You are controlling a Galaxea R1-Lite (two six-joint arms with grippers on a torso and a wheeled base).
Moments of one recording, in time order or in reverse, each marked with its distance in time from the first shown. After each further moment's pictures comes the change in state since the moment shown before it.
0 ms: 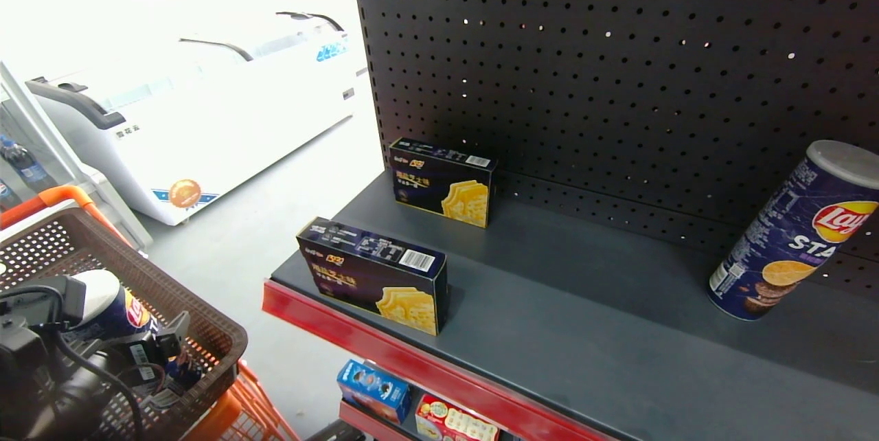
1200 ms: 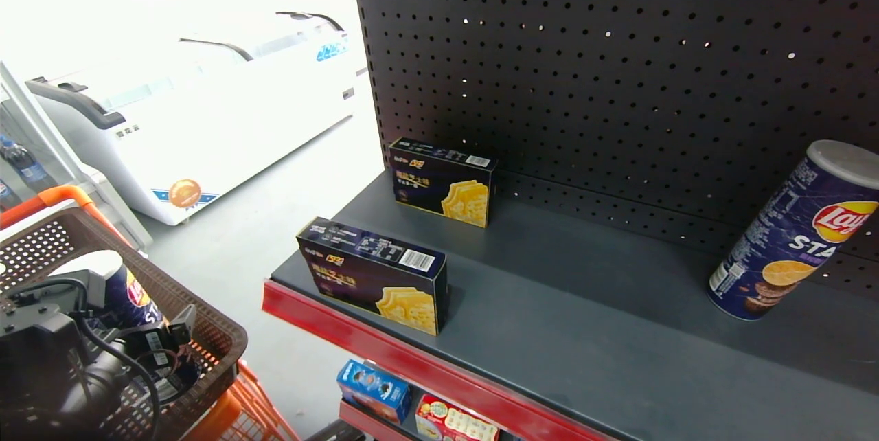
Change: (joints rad) left arm 0.039 0.177 -0.045 -0.139 0.000 0.006; right arm 0.000 0.000 0.000 0.000 0.000 0.000
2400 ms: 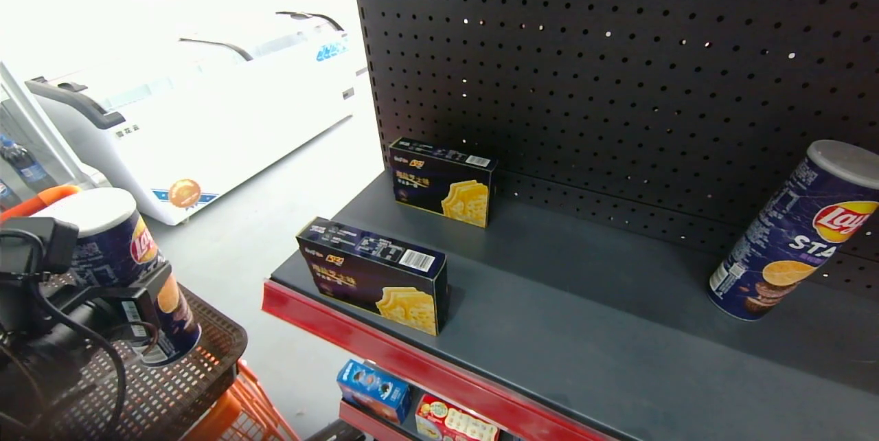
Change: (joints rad) left arm -0.049 -0.384 -0.149 0.357 -0.206 0.148; right arm 0.000 0.000 0.000 0.000 0.000 0.000
